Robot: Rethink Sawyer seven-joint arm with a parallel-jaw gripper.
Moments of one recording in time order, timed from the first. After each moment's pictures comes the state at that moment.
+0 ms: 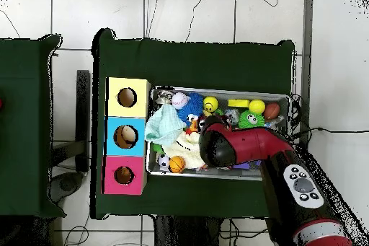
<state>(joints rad) -0.57 -0.59 0.28 1.69 -0.66 0.19 1.83</state>
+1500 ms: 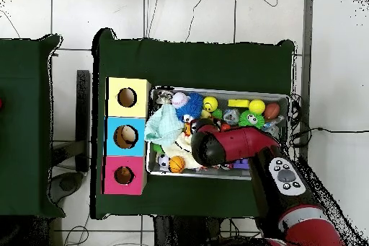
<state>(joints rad) -0.51 -0.51 0.24 1.66 -0.66 0.18 1.83</state>
